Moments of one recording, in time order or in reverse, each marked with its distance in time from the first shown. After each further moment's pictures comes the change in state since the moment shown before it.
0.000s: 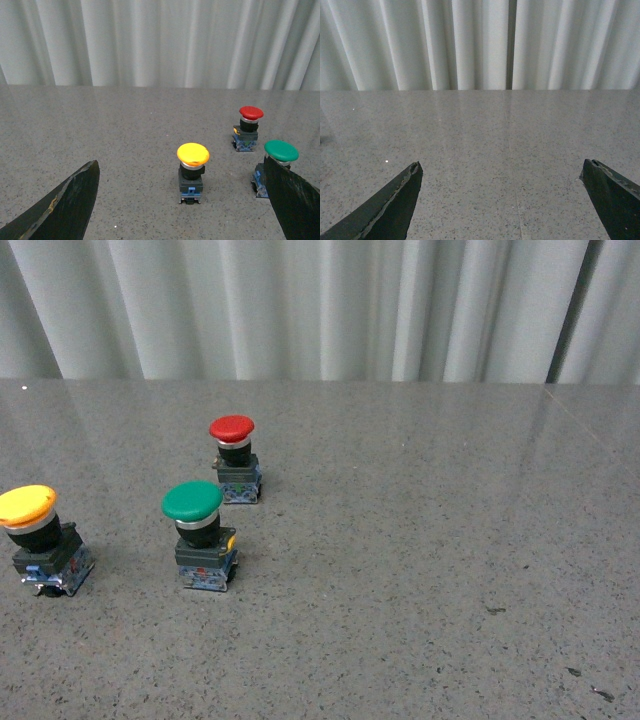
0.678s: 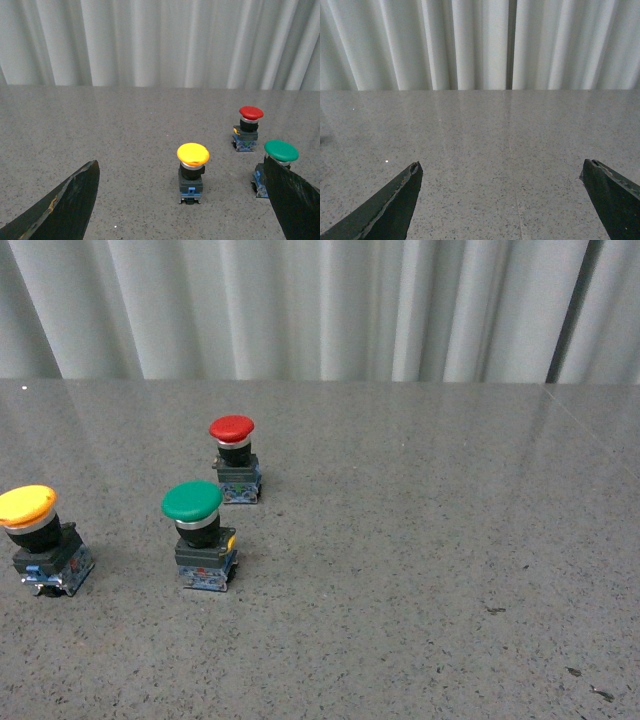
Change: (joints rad) left arm 0.000 0.000 0.000 0.000 0.000 0.000; right arm 0.000 0.000 0.000 0.000 0.000 0.000
